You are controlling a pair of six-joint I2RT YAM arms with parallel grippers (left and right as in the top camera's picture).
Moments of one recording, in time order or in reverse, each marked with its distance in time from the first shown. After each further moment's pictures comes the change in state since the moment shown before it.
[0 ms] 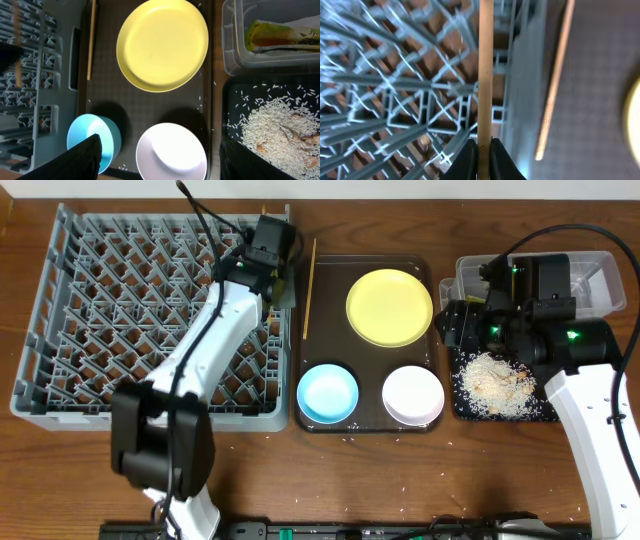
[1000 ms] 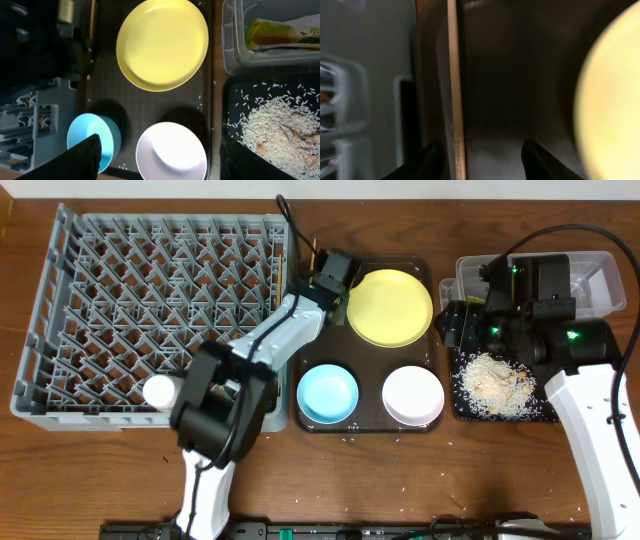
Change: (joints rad) left arm -0.198 0.242 0.004 0.301 -0.109 0.077; right arm 0.000 0.000 0.000 -0.003 0.000 0.000
